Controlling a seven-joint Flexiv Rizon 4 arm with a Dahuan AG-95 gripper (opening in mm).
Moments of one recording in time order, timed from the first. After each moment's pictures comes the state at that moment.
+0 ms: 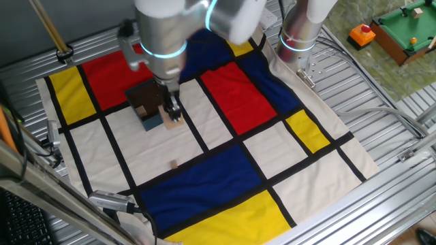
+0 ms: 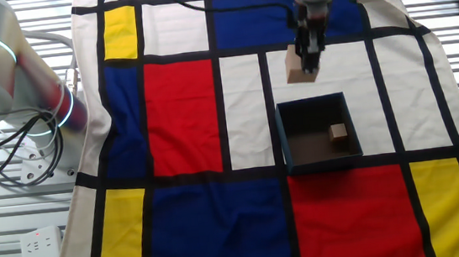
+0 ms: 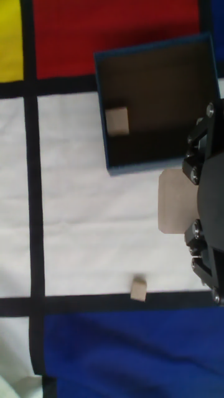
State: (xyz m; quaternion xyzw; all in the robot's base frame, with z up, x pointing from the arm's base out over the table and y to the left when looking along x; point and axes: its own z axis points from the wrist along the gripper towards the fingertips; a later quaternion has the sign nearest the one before) arm 0.522 0.070 0.143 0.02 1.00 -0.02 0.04
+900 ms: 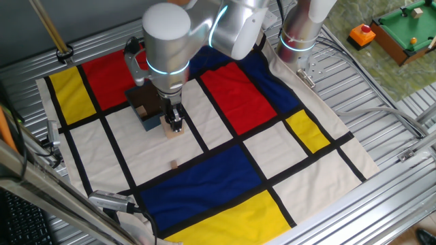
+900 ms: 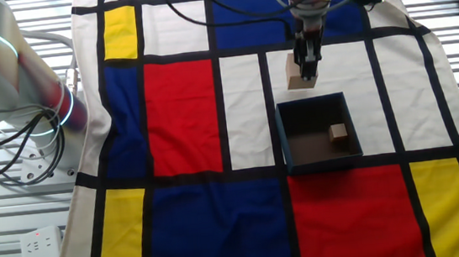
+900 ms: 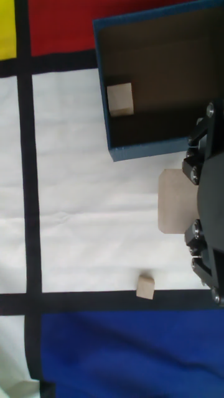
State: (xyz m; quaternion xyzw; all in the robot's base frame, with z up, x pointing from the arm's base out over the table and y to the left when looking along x) arm 0.531 0.071 0.095 0.01 1.00 -0.01 0.05
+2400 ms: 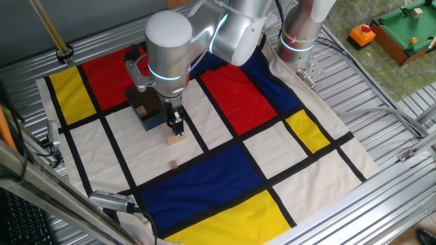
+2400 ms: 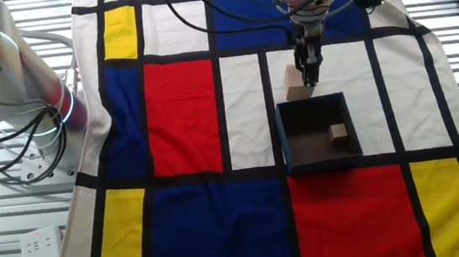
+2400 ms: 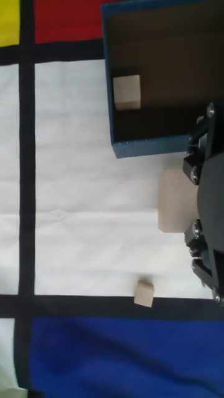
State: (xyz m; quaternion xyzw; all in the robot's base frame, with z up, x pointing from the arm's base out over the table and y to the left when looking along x) arm 0.532 0.071 0.083 -0.03 1.00 -0.02 0.05
